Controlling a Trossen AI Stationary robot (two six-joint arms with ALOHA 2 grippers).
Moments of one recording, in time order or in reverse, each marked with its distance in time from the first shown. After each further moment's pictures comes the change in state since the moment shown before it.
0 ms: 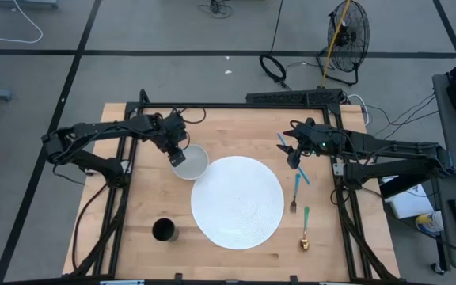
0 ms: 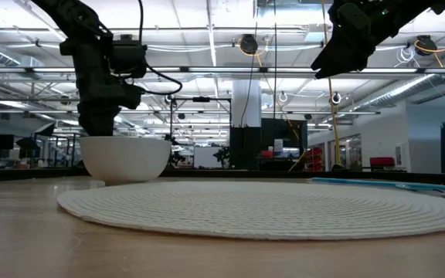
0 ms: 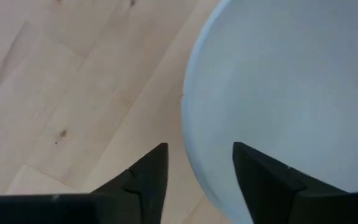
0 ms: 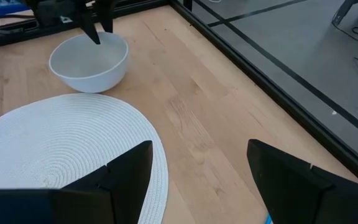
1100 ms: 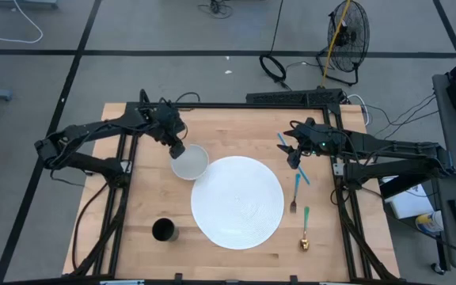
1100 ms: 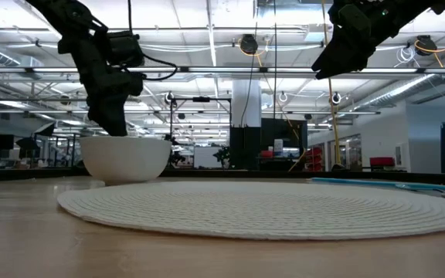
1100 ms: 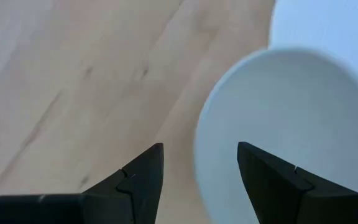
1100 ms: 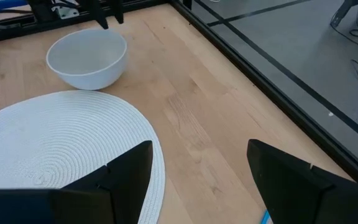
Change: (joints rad) left arm 0.090 -0.075 0.001 0.095 0.063 0.093; right arm -0.003 0.000 0.001 -0.006 0.003 -0.019
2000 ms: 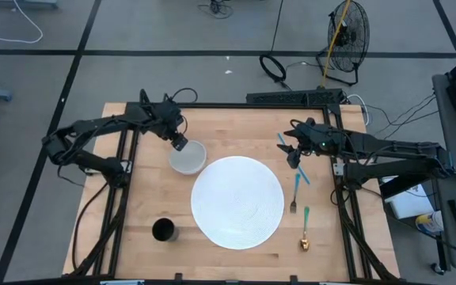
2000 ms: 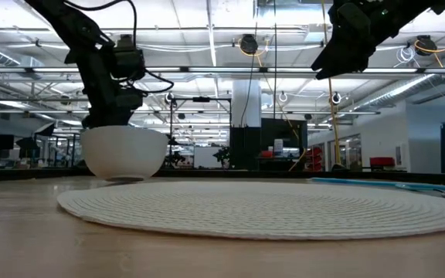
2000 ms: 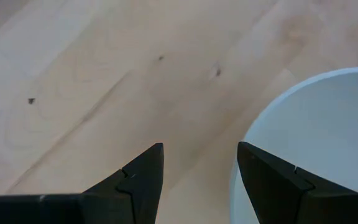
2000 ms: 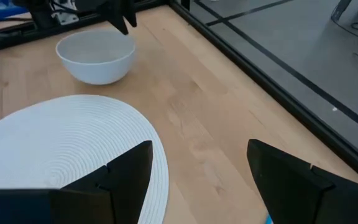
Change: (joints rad) left arm 0.080 0.088 0.000 0.053 -0.104 -0.123; right arm 0.000 0.000 0.000 0.000 -0.003 0.038
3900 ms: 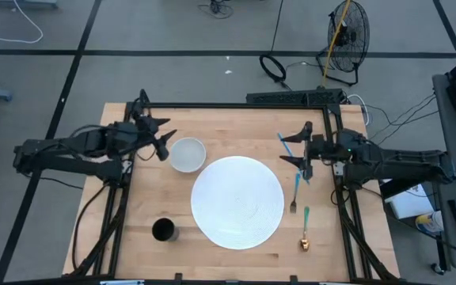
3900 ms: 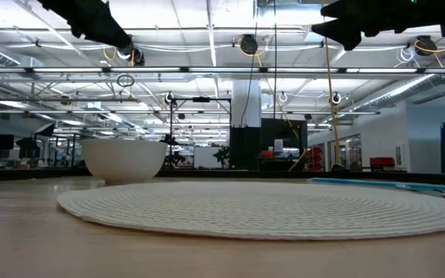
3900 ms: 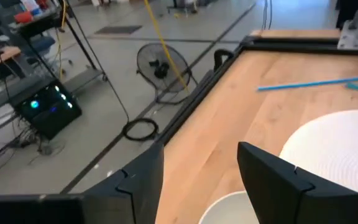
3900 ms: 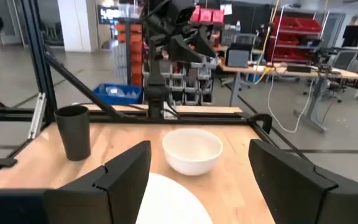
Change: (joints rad) left arm -0.579 -0.619 -0.015 0.167 -0.624 0.146; right arm 0.021 -0.223 -0.254 0.554 -0.325 -0.265
